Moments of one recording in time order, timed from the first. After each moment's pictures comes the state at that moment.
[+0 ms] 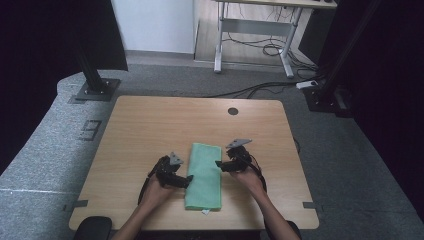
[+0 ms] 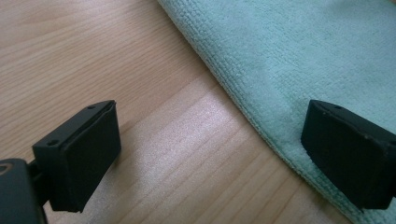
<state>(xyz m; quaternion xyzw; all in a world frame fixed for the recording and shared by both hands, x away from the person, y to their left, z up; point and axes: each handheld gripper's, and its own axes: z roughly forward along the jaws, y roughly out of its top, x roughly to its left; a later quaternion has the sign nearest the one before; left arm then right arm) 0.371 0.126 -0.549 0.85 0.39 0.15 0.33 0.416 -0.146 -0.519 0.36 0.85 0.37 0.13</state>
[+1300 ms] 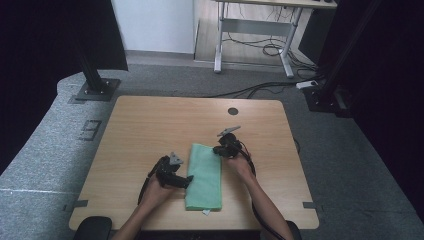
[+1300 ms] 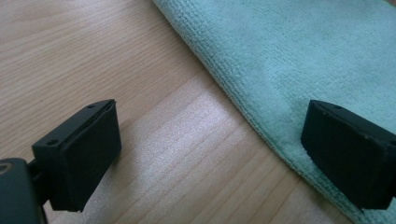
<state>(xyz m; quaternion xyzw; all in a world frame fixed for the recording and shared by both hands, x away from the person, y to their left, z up) 0.372 0.127 -0.549 0.85 0.39 0.14 0.33 0.479 -0.121 -0.536 0.36 0.86 0.34 0.10</state>
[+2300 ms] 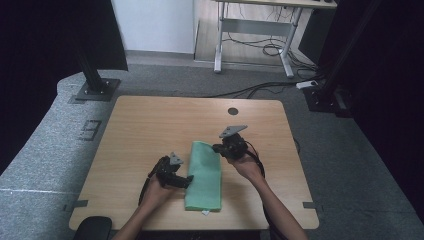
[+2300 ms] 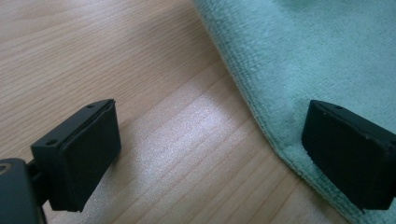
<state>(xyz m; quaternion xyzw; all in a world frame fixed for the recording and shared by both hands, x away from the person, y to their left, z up) 0.371 0.126 -0.549 0.85 0.39 0.14 0.33 0.422 -0.127 -0.458 0.27 0.87 0.39 0.13</state>
